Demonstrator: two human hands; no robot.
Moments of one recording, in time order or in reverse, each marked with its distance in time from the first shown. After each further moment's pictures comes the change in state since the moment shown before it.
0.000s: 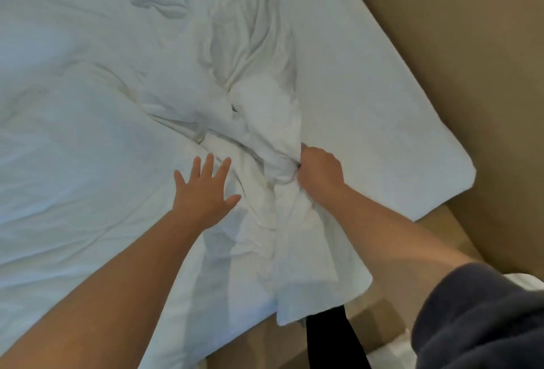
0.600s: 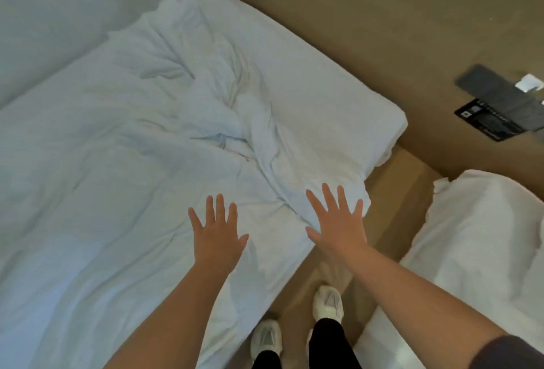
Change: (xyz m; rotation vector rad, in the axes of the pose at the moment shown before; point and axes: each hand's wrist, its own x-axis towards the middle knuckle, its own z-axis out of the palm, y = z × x) left_hand -0.226 -0.082 -0.006 0.378 0.095 0.200; right_hand -0.307 -0.102 0.014 -0.159 -0.046 0.224
